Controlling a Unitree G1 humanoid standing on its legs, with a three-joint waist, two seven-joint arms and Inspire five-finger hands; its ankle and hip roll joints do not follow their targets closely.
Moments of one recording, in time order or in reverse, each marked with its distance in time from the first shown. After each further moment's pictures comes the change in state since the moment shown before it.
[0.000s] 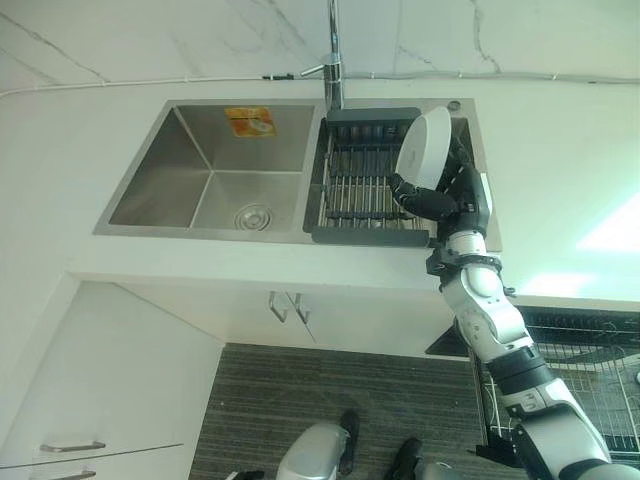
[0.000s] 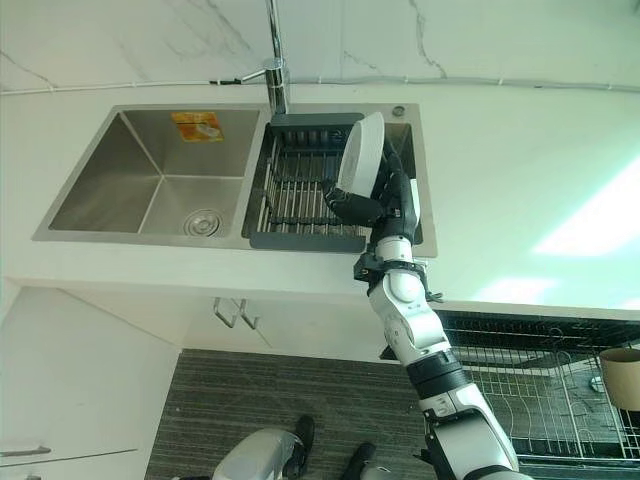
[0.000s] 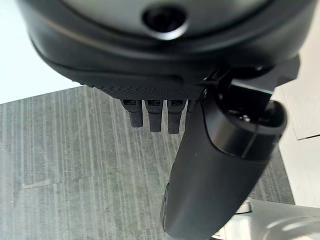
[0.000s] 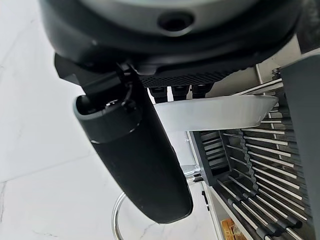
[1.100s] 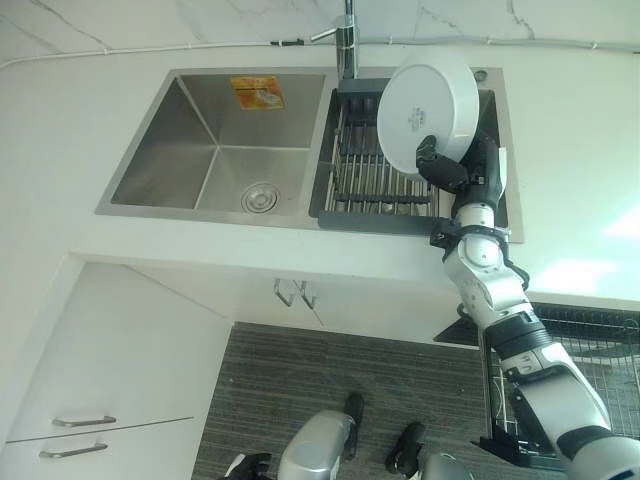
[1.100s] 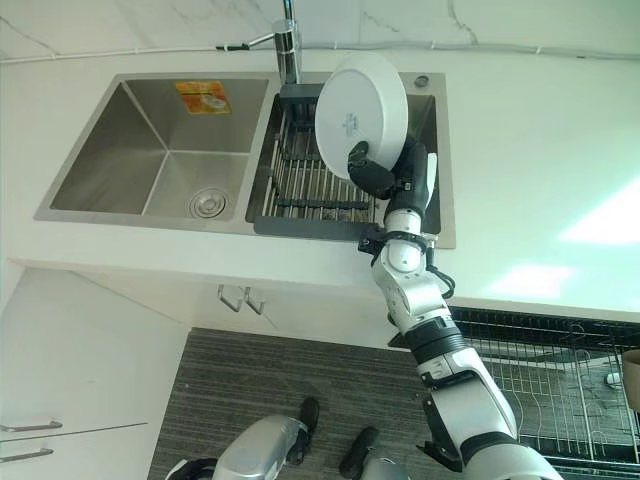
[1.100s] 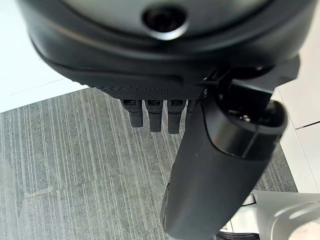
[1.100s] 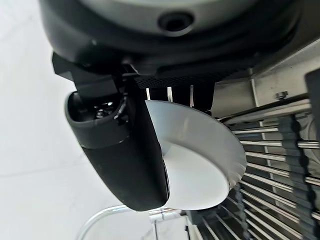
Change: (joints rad) left arm -0.008 0.017 -0.059 -0.034 0.018 -0.037 0.007; right arm -0.189 -0.022 0.018 0.205 -0.083 -0.048 -0.147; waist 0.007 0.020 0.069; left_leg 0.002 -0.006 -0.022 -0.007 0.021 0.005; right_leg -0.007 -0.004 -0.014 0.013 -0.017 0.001
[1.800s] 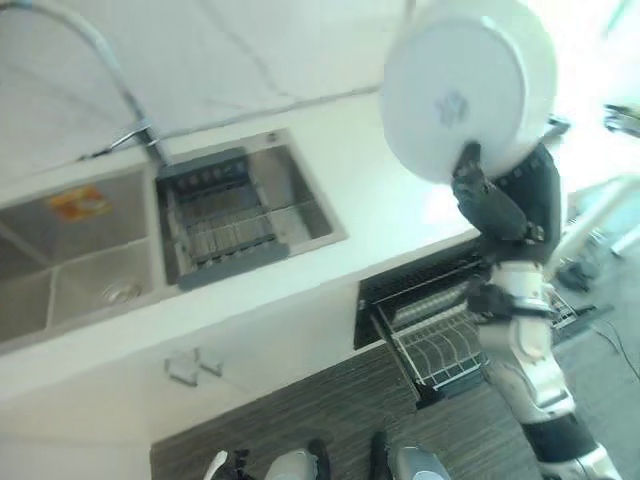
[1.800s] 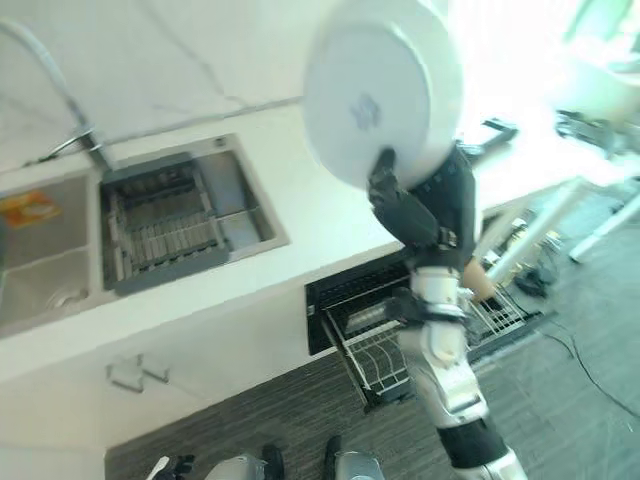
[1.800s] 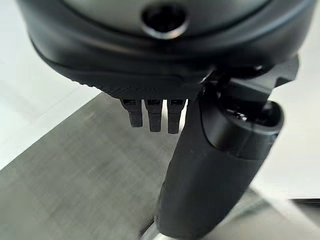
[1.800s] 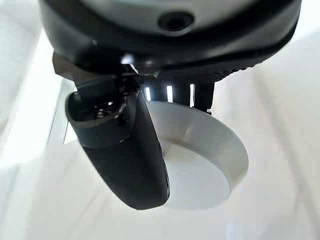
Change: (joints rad) left arm -0.050 0.026 0.032 0.012 0.069 -0.020 0.166; right arm 0.614 -0.106 -0.141 -0.640 0.077 -0.217 0.153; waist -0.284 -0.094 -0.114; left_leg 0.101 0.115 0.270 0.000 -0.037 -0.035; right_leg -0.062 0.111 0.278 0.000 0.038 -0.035
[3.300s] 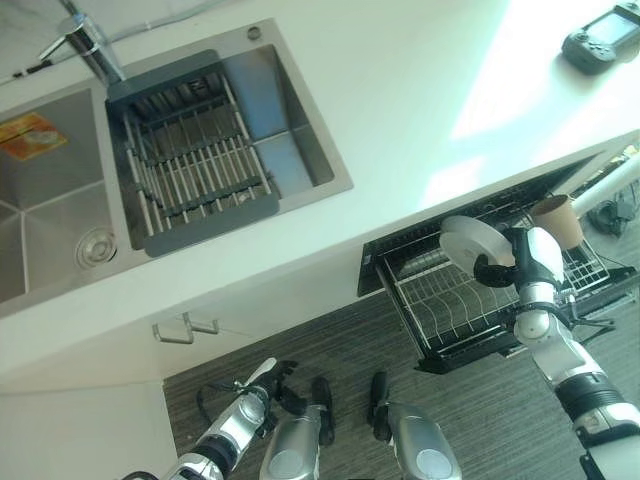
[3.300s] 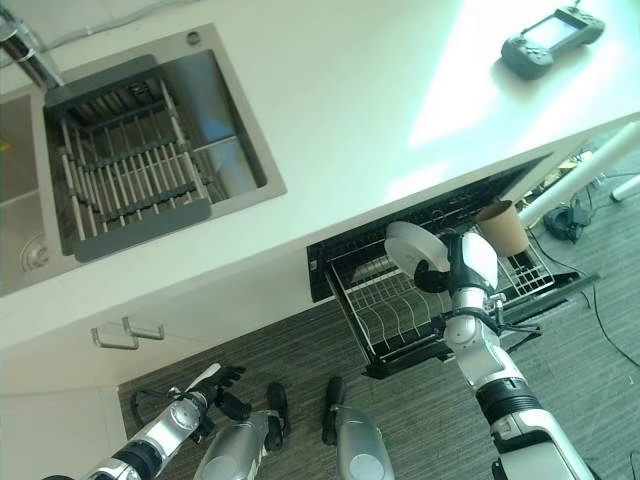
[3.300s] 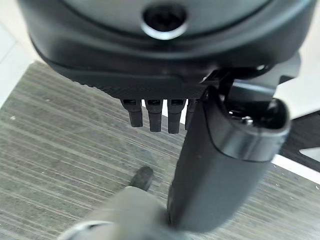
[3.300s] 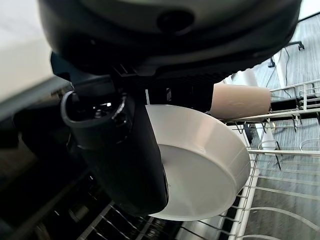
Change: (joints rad) left arm -0.238 0.051 -0.180 -0.198 0.119 0.093 -0.218; right arm -0.323 -0.185 0.184 0.799 -0.785 0.472 -0.034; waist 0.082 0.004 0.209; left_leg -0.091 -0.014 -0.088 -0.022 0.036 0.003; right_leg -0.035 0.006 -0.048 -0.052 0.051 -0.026
